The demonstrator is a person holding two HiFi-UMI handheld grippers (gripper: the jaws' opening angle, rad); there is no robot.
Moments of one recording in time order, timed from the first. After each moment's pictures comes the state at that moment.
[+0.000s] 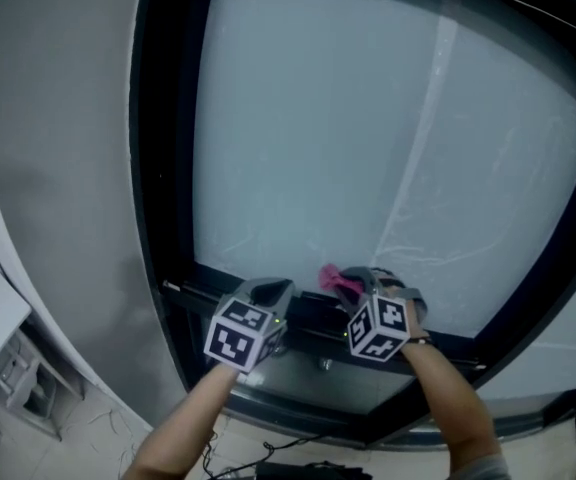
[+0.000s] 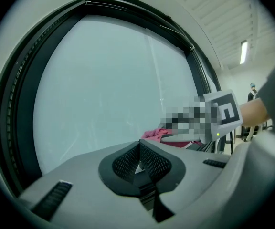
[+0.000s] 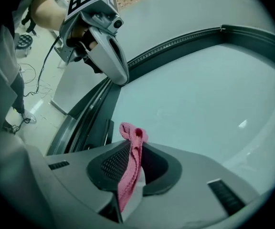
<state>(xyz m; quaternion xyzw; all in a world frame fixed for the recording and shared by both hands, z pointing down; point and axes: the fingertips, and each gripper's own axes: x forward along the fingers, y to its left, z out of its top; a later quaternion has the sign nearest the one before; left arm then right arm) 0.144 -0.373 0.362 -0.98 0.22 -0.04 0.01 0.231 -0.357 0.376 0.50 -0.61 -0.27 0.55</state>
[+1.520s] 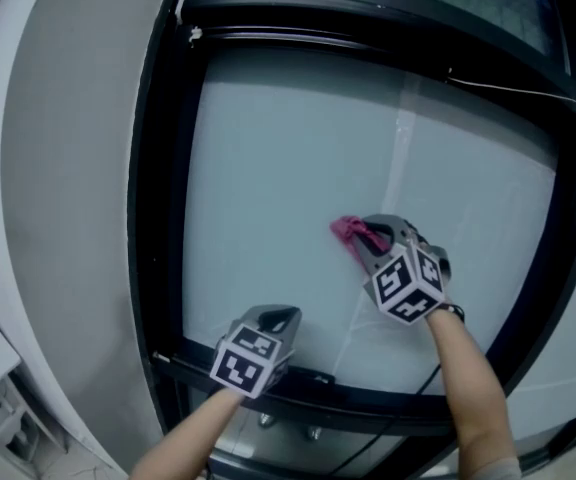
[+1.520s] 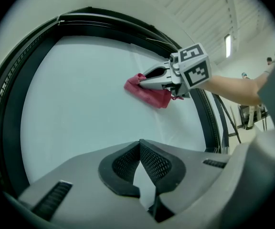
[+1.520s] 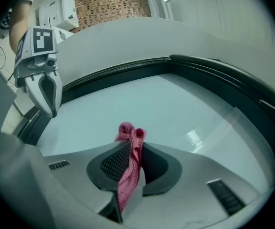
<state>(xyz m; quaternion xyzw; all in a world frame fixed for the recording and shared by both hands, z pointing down) 0.175 -0.367 0.242 -0.97 0.21 0.01 0.11 0.241 -0.360 0.082 0.60 -0.53 -0.42 0.42</state>
